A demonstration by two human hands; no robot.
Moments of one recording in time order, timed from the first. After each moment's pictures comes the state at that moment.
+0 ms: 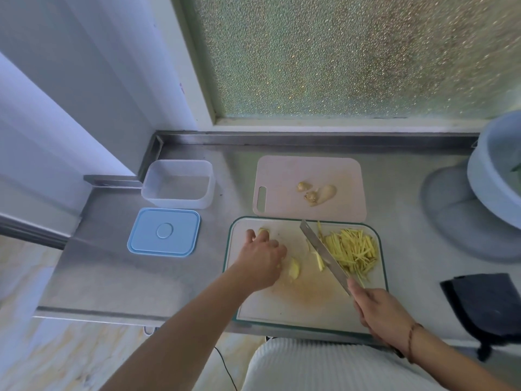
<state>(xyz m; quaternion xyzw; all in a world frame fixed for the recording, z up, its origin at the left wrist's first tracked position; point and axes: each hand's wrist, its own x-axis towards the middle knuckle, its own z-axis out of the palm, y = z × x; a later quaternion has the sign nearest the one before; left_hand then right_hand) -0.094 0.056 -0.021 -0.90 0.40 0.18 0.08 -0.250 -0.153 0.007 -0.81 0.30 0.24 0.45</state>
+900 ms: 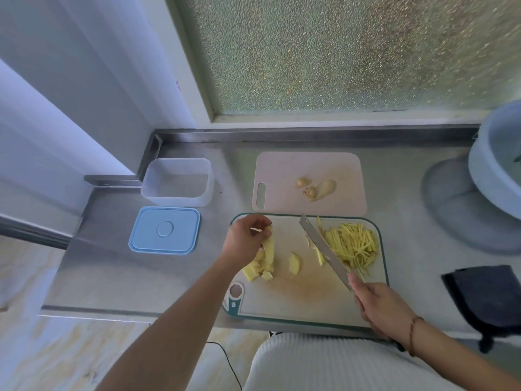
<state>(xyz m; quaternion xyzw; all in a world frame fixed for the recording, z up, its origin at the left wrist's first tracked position) -0.070 0.072 -0.016 -0.85 0.03 0.21 -0.48 -0.251 -0.155 0.004 -0.80 0.30 0.24 0.47</state>
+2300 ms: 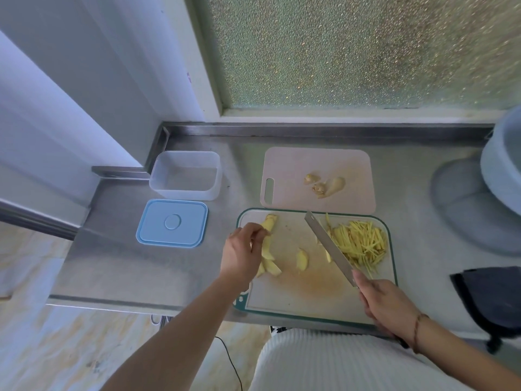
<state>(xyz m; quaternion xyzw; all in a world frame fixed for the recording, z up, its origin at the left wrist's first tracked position) -0.105 0.099 -0.033 -0.91 0.10 0.04 -0.40 -0.246 -0.144 0.013 -0.79 0.30 0.25 0.47</state>
